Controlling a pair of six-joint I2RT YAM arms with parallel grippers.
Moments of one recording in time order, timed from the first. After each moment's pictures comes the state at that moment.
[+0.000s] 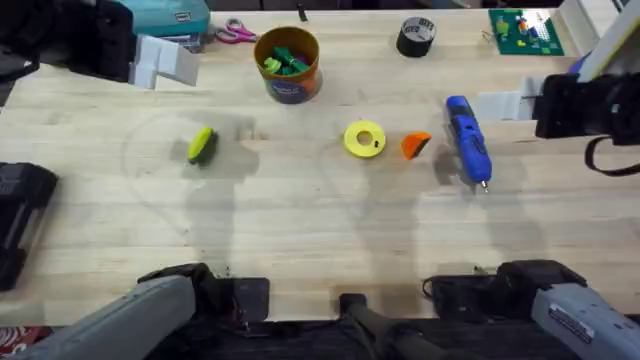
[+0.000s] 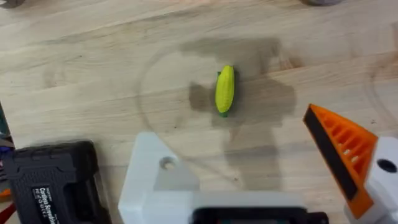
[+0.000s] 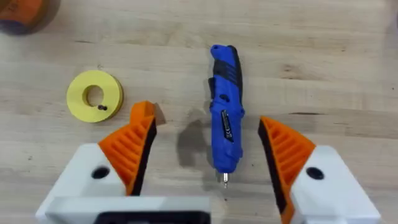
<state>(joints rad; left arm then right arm) 0.17 1.26 1.47 -1.25 0.06 0.33 0.01 0.92 0.99 -0.96 -0.02 0.01</state>
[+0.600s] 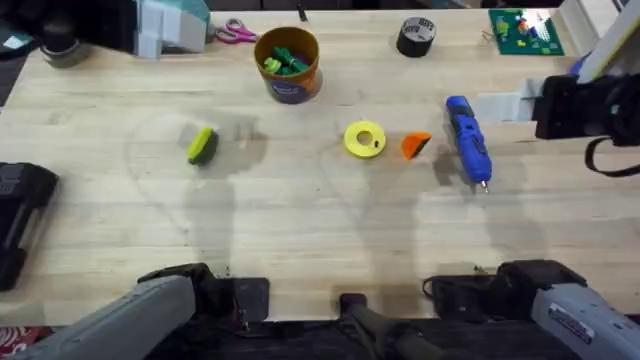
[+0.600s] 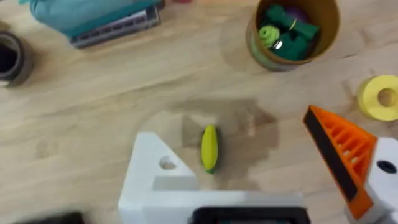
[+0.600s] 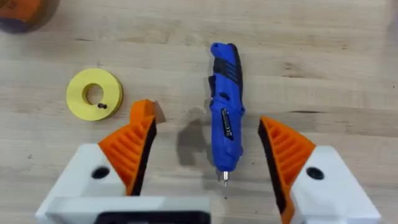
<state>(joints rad) 0.17 1.26 1.47 -1.09 0.19 0.33 0.01 0.92 0.99 -0.96 -0.02 0.01</state>
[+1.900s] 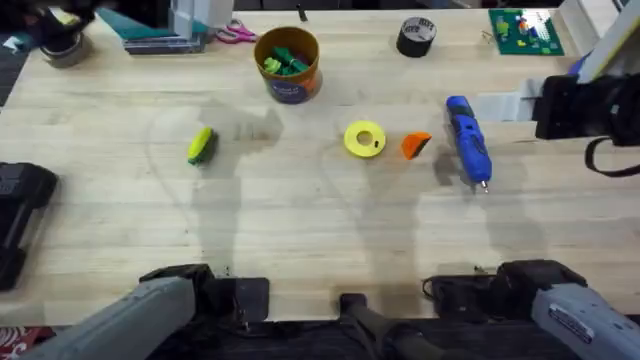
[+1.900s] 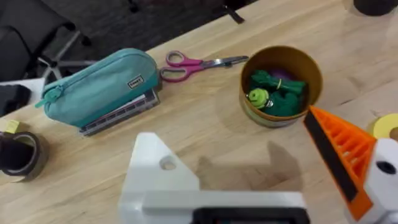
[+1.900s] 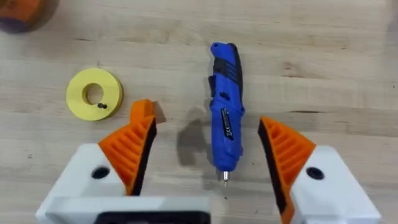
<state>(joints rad) 0.11 1.24 1.30 -0.67 0.32 0.39 0.01 0.92 0.99 -0.96 -0.02 0.01</state>
